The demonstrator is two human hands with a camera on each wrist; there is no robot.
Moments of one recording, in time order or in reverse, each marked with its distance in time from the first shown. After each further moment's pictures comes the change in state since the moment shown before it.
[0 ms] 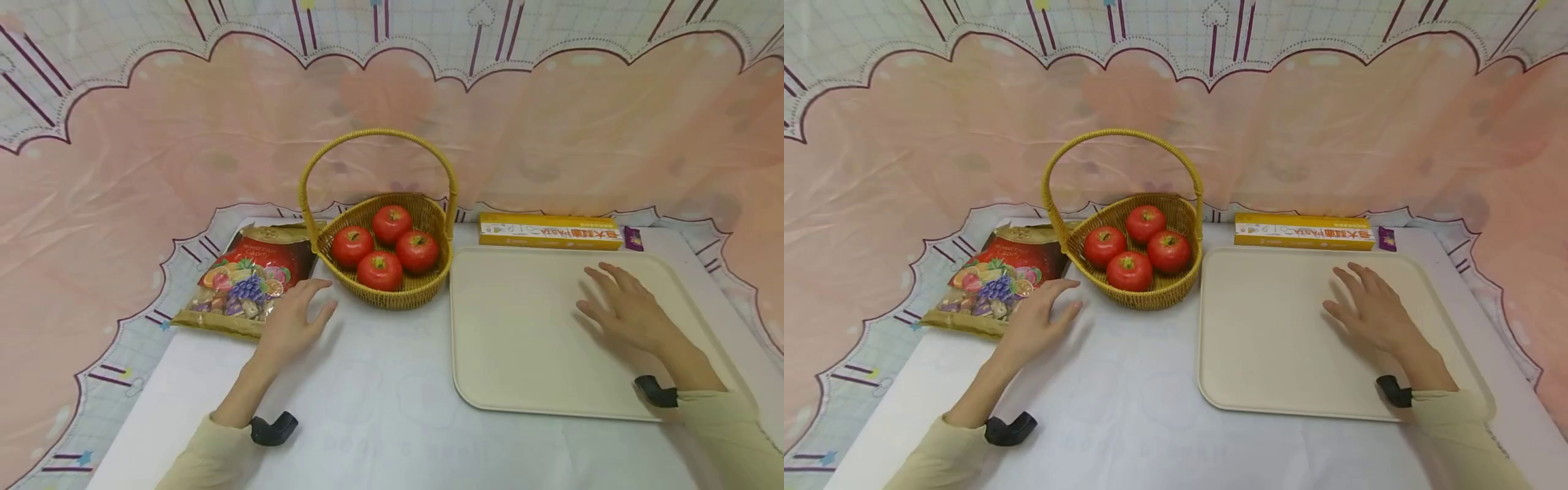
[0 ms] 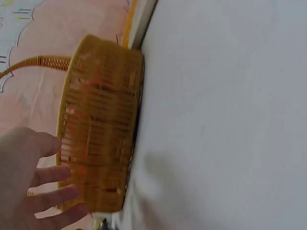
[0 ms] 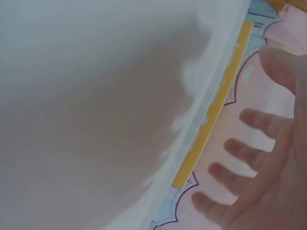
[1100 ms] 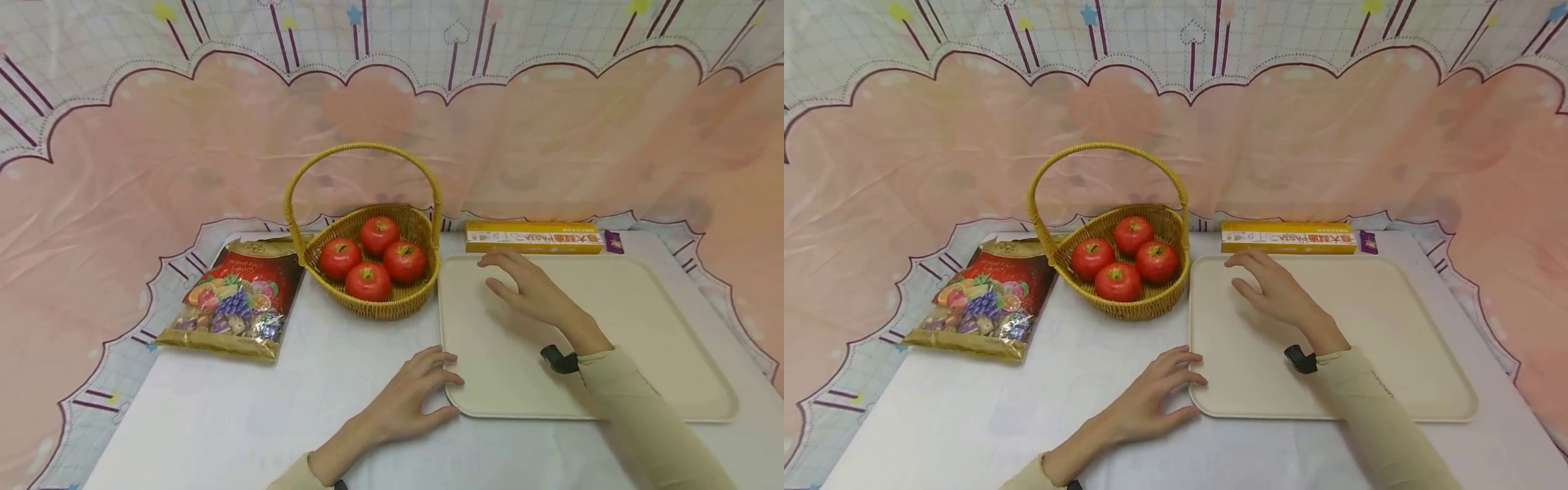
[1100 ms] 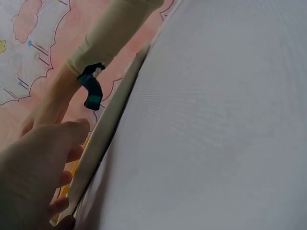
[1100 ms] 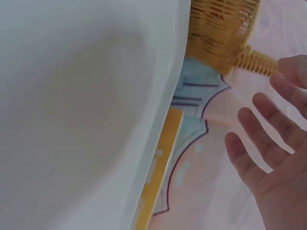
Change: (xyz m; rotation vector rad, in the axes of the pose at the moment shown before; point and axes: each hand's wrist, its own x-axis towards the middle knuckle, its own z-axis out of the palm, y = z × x) left_hand -0.040 0.128 0.117 -0.292 -0.289 0.466; right_hand 0.069 -0.097 0.021 0.199 0.133 -0.413
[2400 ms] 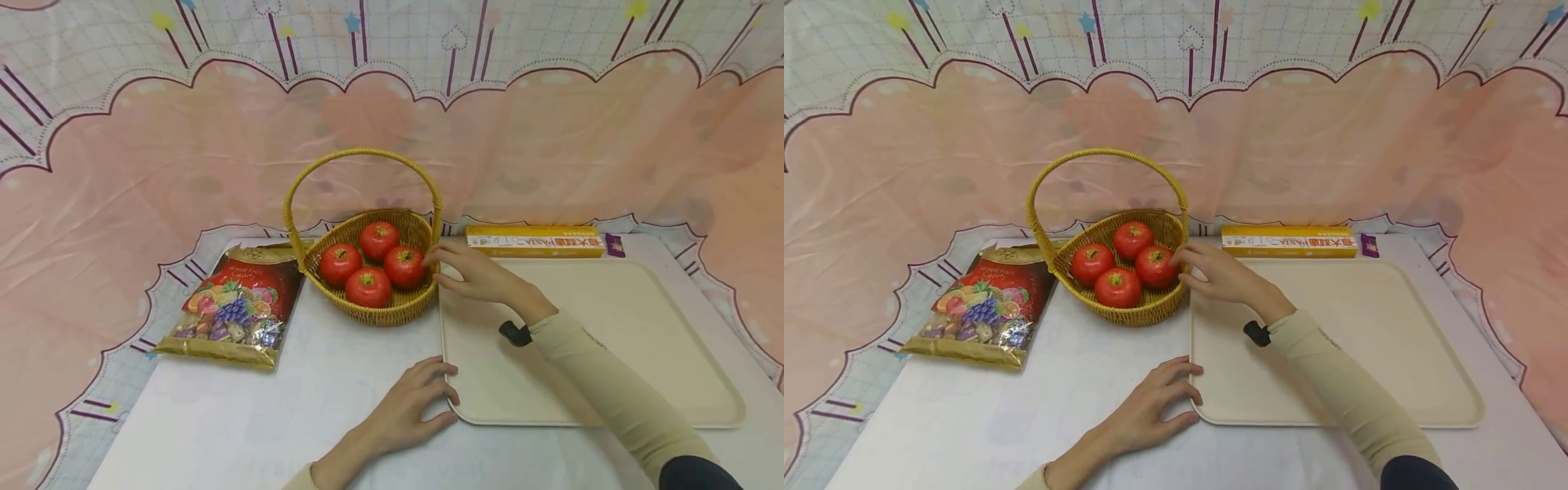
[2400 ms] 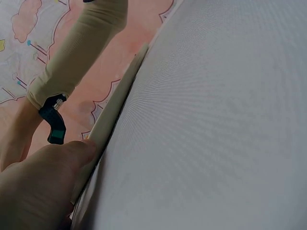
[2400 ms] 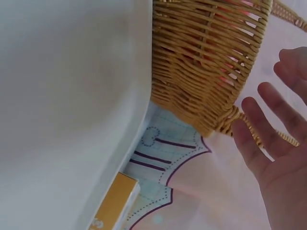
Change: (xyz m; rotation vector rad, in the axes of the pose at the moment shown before) left_hand -0.004 -0.003 0.006 0.028 0.037 0.008; right_hand 0.079 -0.031 0.024 0.005 -0.101 -0.273
